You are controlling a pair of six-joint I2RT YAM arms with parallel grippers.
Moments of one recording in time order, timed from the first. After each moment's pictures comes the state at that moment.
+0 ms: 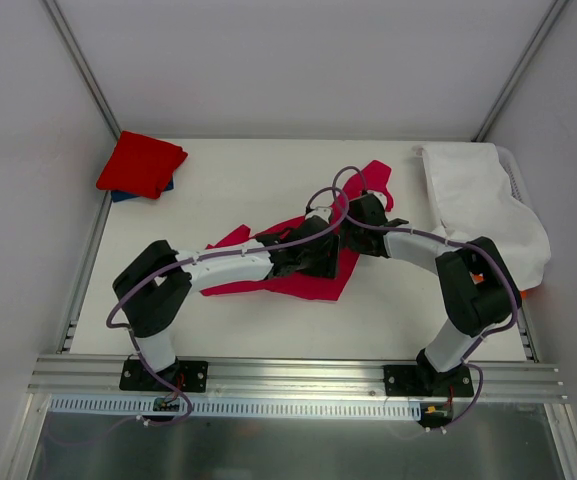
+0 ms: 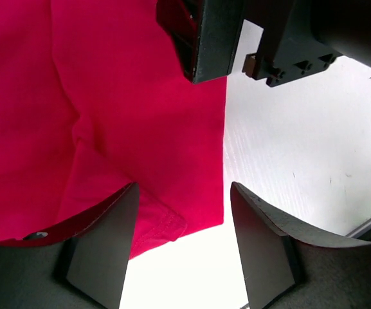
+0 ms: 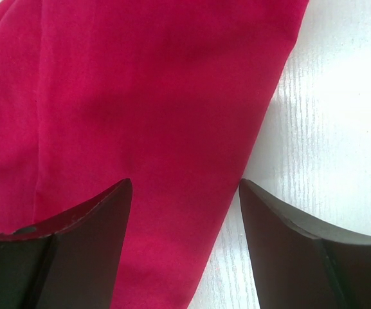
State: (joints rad) left arm -0.98 1.76 1.17 -0.24 -0.12 -0.69; right arm 0.48 1.68 0.93 -0.22 0.20 0.58
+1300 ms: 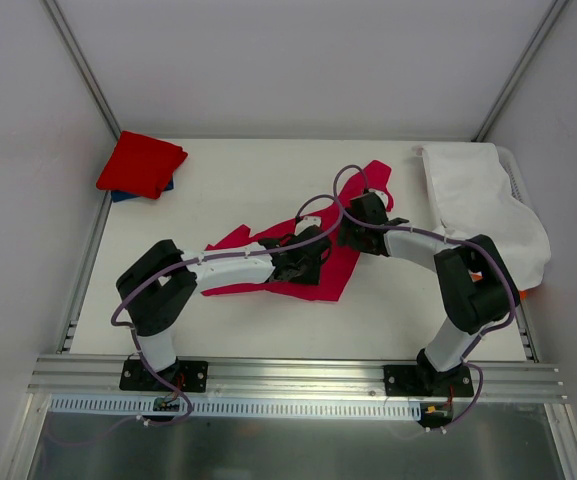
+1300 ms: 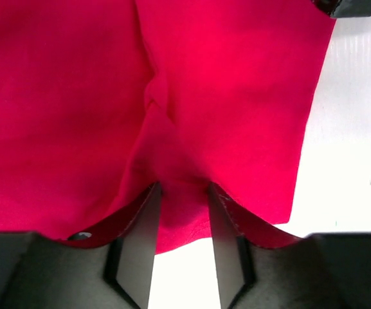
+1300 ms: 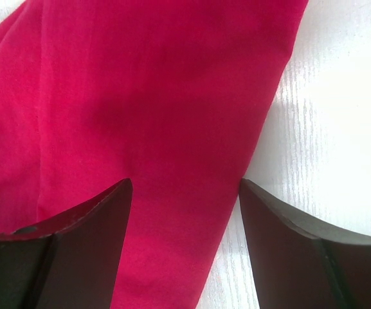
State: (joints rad) left arm -0.99 1.78 1.15 -0.37 -0.22 -0.75; right arm 0.47 1.70 0.94 -0.20 0.19 0.59
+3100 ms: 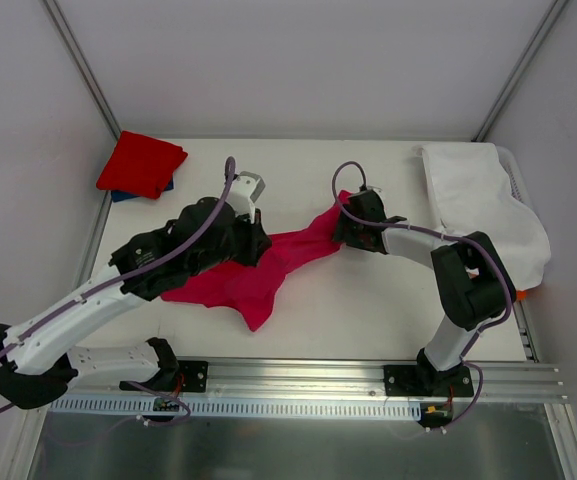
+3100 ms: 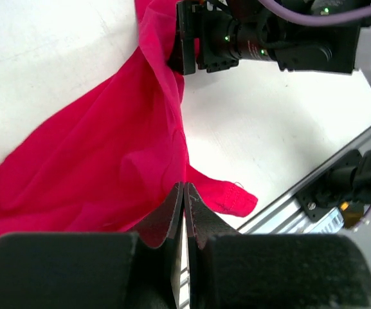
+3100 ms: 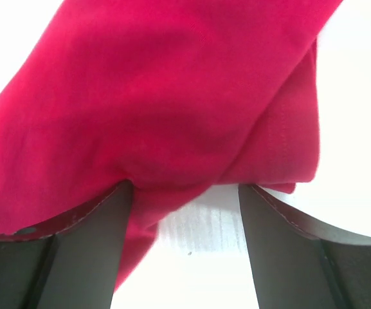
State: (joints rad) left arm -0.99 1.06 1.28 -0.73 -0.24 -0.45; right arm 0.47 1.73 0.96 -0.16 0.17 0.60
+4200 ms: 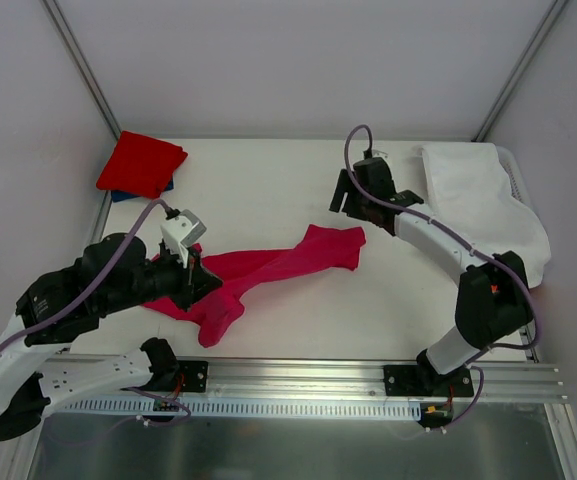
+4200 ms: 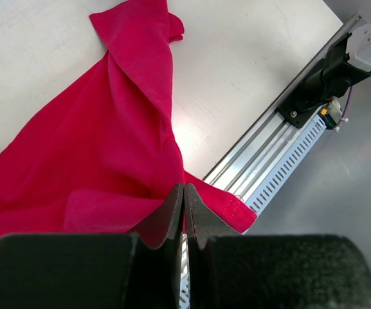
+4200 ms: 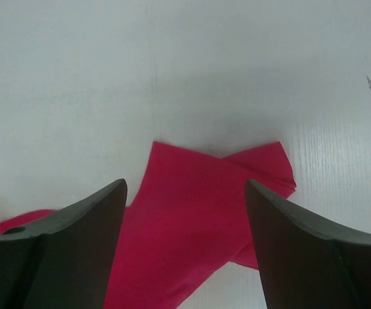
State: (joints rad) left arm -0.99 0.72 1.29 -1.06 -0.04 -0.32; right arm 0.48 1.59 1.25 -0.39 0.18 0.58
